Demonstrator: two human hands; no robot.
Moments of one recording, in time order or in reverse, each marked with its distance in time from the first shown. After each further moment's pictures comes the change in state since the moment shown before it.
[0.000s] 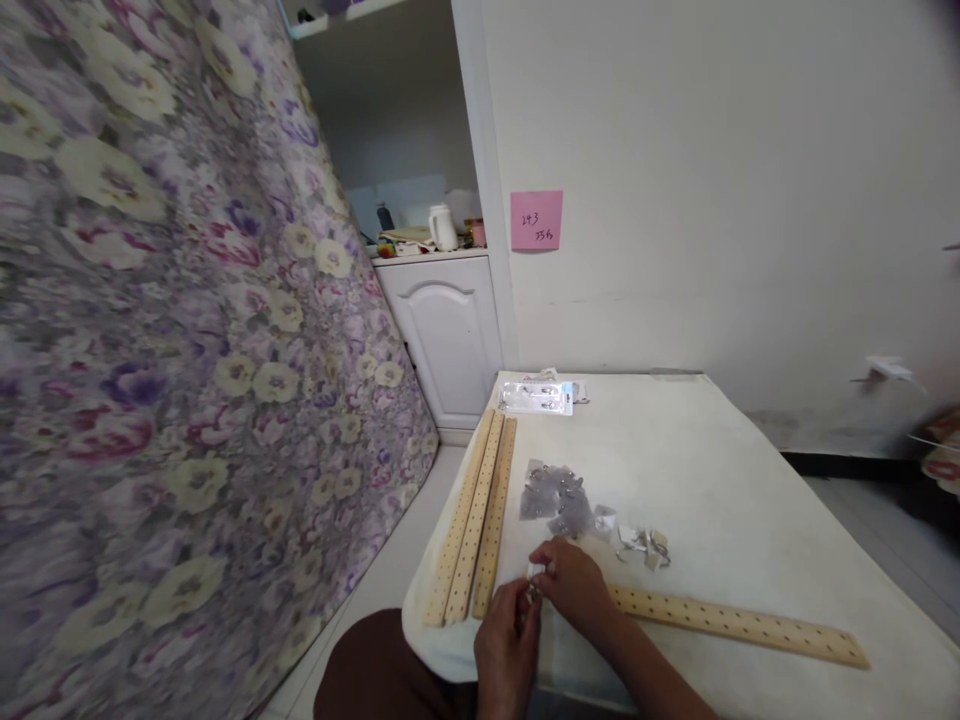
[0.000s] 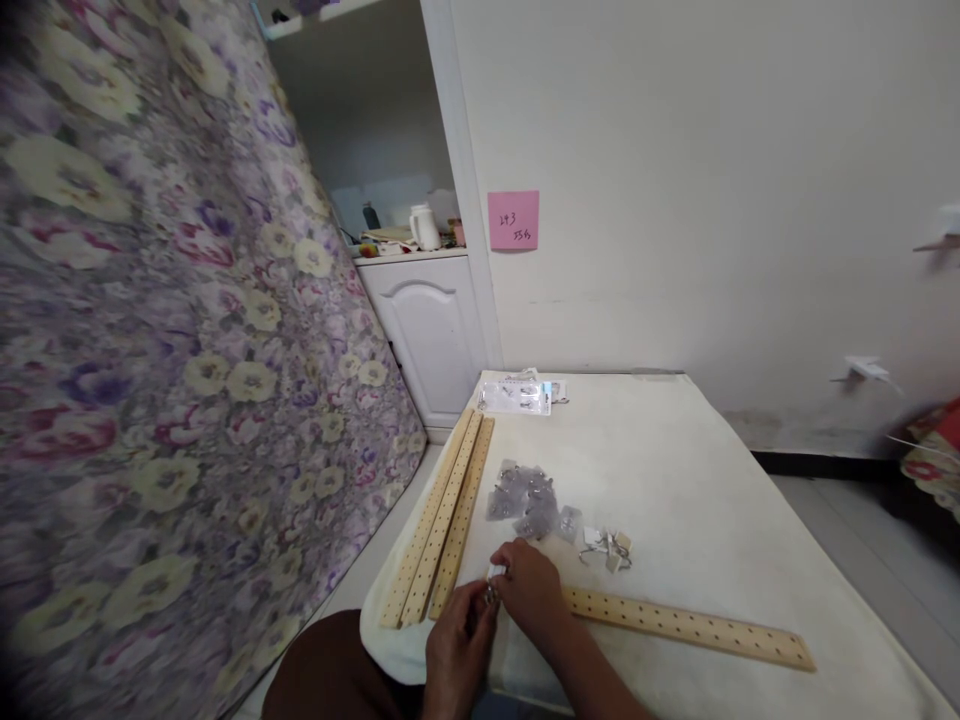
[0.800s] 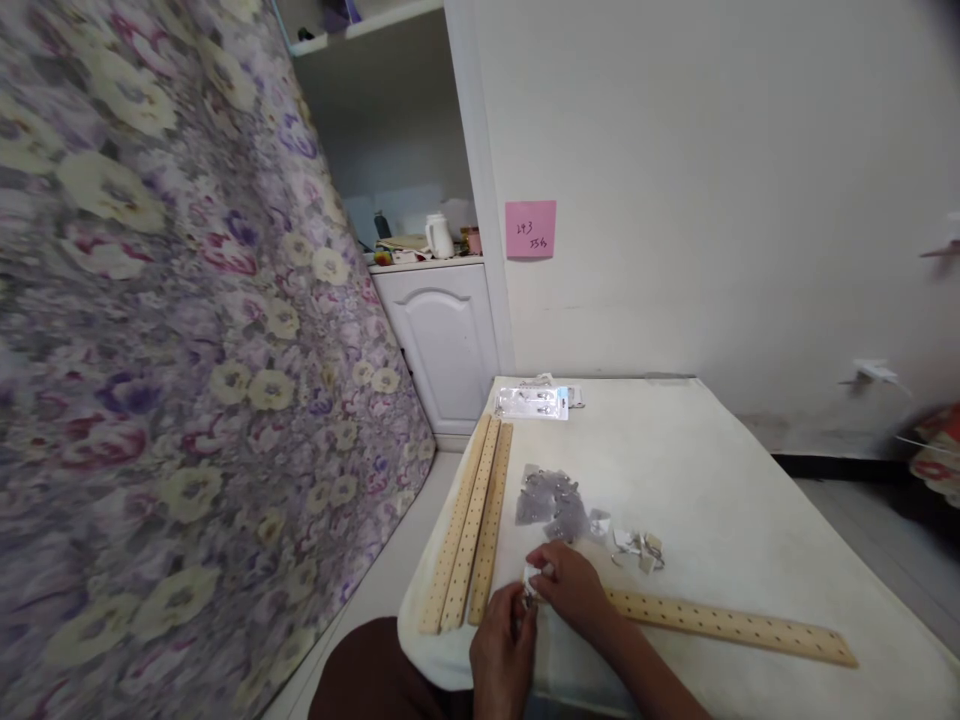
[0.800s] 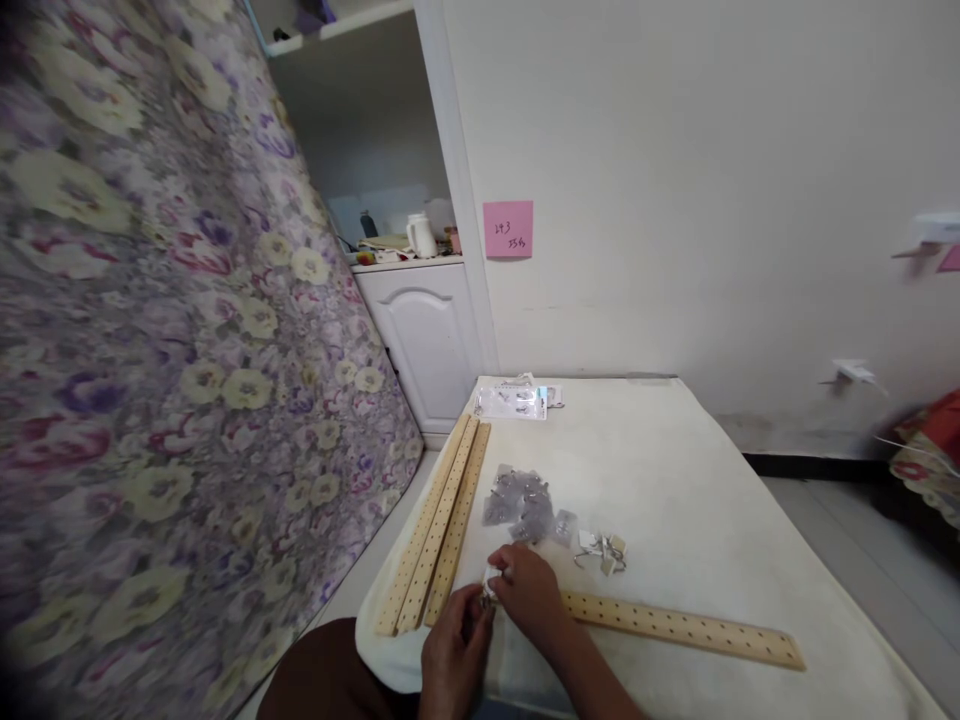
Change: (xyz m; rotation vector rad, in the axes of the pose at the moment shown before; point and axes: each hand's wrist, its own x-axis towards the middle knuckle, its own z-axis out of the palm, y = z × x) left_hand 0.000 0.003 -0.002 0.042 -0.014 -0.049; right_hand 0.000 0.005 -0.004 0.062 0.011 -0.039
